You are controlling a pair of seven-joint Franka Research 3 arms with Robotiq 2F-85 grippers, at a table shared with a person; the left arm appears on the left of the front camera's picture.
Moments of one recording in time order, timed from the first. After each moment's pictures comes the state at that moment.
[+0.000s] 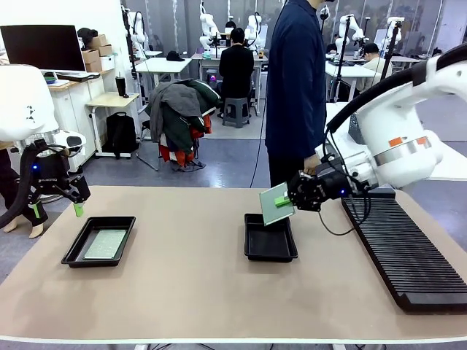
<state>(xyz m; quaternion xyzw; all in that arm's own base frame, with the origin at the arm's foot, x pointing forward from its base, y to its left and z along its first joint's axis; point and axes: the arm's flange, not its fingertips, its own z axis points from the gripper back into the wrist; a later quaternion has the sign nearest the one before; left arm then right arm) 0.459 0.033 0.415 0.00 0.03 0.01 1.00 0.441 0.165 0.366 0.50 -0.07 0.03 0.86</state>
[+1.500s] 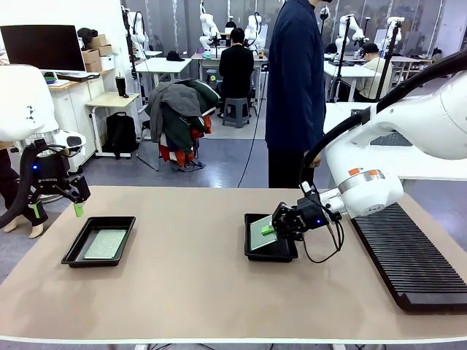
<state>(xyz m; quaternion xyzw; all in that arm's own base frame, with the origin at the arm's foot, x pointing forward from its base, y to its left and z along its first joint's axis) 0.459 0.033 0.415 0.00 0.03 0.01 1.00 0.471 0.190 0.257 0.49 -0.03 -0.05 0.87</state>
